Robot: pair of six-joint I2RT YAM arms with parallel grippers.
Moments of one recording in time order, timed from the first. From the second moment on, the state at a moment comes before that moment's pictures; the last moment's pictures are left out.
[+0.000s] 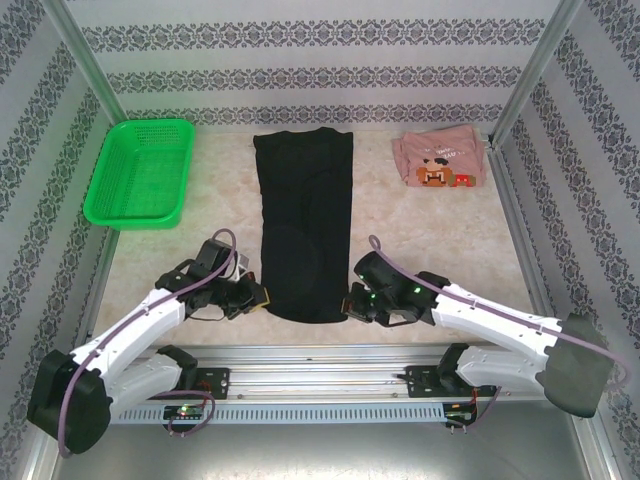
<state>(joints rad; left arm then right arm) -0.42 1.02 0.59 -0.60 0.52 -0.93 0.87 1.10 0.67 -0.59 -0.22 1.17</state>
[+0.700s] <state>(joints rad) -0.20 1.32 0.97 -0.59 0.62 -0.86 0.47 1.43 1.15 -0.73 -0.38 0.83</state>
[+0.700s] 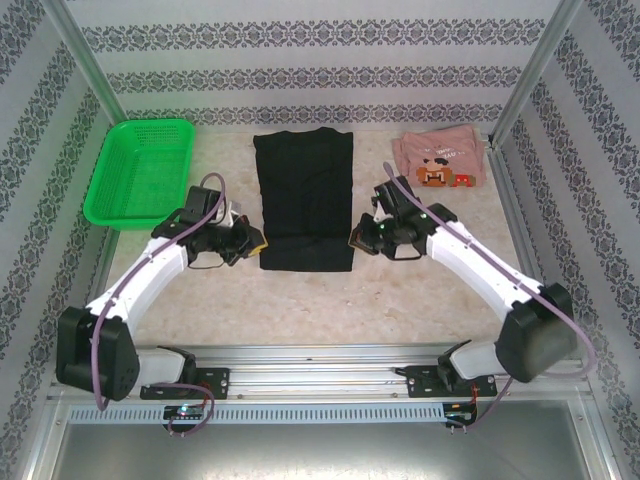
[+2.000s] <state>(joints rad) -0.09 2.14 1.68 -0.64 0.64 -0.64 0.29 2.30 2.03 -0.93 -0.44 0.60</state>
